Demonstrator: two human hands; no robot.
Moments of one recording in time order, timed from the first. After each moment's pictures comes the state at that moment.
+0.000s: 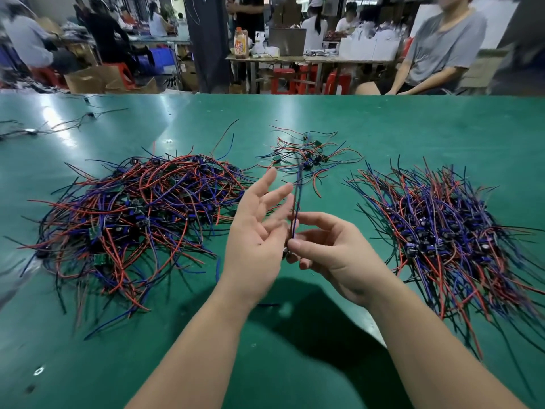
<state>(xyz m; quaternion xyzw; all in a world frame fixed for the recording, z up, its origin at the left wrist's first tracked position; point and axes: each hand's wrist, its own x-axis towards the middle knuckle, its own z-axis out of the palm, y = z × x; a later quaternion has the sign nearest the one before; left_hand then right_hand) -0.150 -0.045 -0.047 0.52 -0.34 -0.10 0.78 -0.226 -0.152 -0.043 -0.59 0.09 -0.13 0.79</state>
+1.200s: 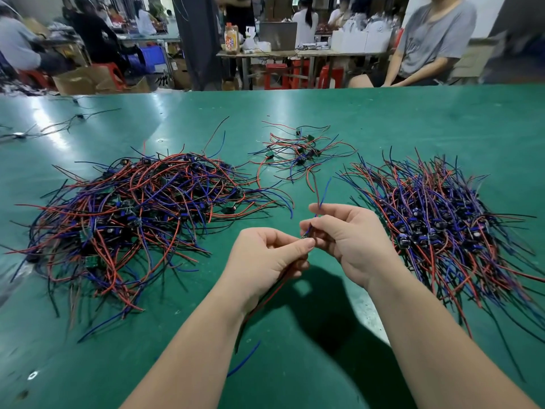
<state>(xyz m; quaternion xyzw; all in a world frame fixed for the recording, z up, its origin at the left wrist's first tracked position) -0.160 -0.048 -0.053 0.63 -0.19 -0.32 0.69 -0.224 -0.168 -0.037 -0.55 0.25 -0.23 0.76</state>
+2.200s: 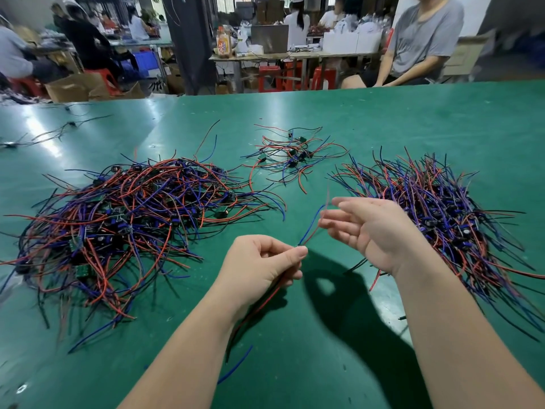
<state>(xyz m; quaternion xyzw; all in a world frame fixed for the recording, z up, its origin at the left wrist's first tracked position) -0.163 -0.047 -0.057 0.66 -0.22 -0.31 0.65 -0.244 -0.206 -0.022 -0.51 0.28 -0.22 0.78</state>
